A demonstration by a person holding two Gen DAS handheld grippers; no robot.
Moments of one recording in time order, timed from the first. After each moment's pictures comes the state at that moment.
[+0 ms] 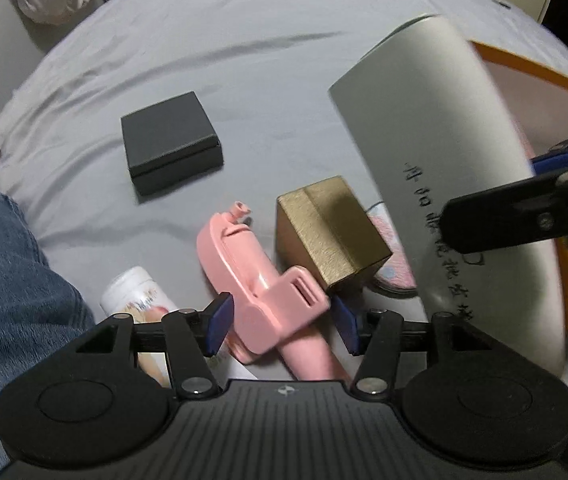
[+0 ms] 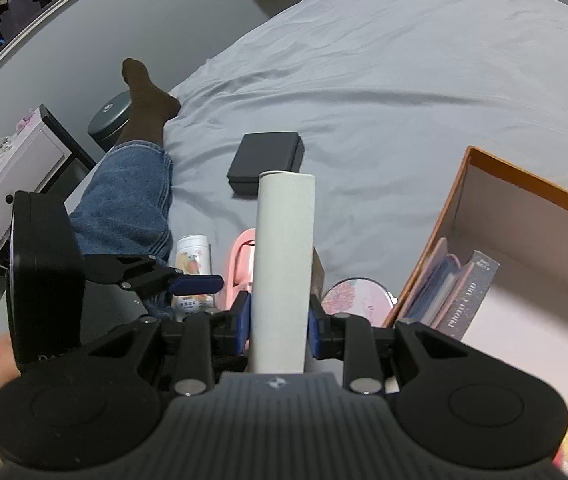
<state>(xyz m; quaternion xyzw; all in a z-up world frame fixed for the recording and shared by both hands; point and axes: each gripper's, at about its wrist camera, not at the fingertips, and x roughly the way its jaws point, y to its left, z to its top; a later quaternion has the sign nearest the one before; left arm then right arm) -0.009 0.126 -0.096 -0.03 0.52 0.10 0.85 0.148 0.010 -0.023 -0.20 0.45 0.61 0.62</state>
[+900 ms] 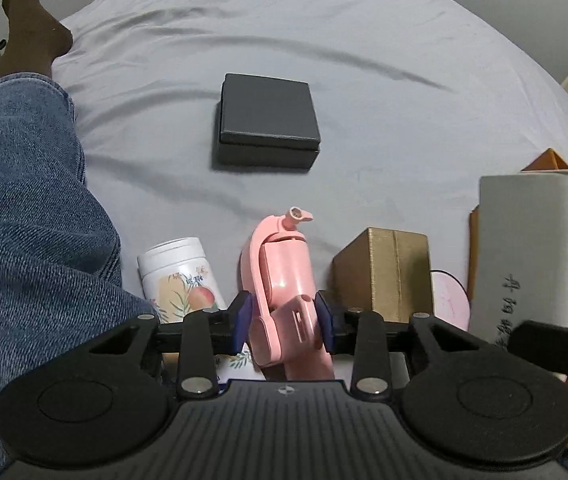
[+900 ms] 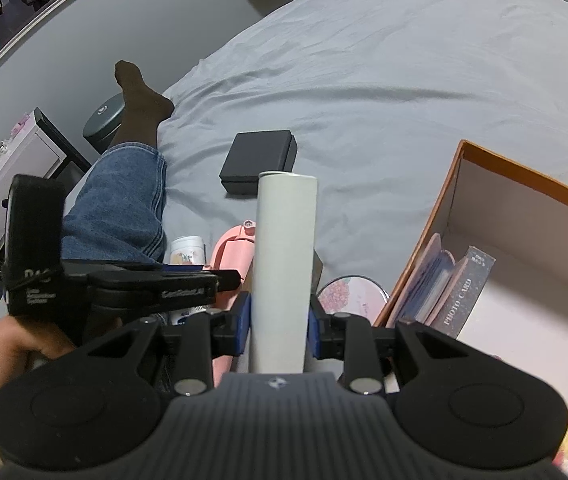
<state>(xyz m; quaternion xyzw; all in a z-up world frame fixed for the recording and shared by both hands) -0.015 0.179 -0.094 -0.22 0.50 0.20 0.82 0.153 0.010 -0.026 -0.19 0.46 0.61 0.62</state>
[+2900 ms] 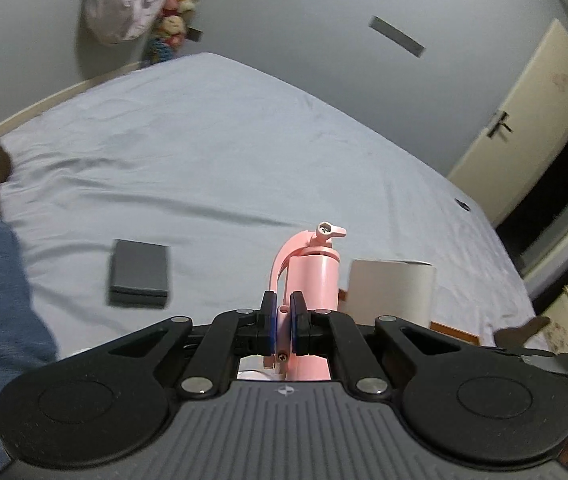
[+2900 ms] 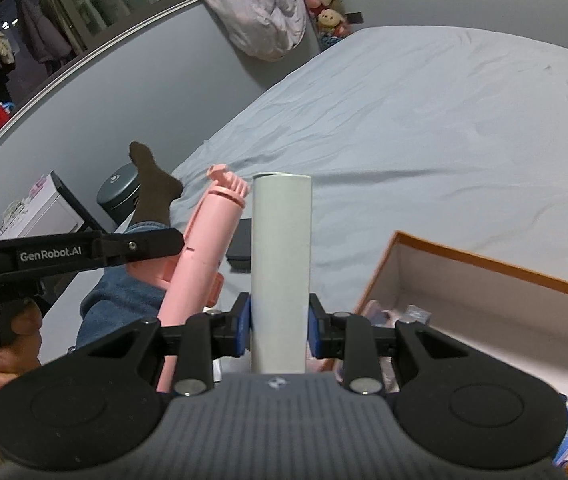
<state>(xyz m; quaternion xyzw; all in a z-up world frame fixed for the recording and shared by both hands) -0.024 0.133 0.055 -0.26 0.33 0.09 0.91 0.193 -0.045 0.052 -0.12 0.40 0.61 0.67</state>
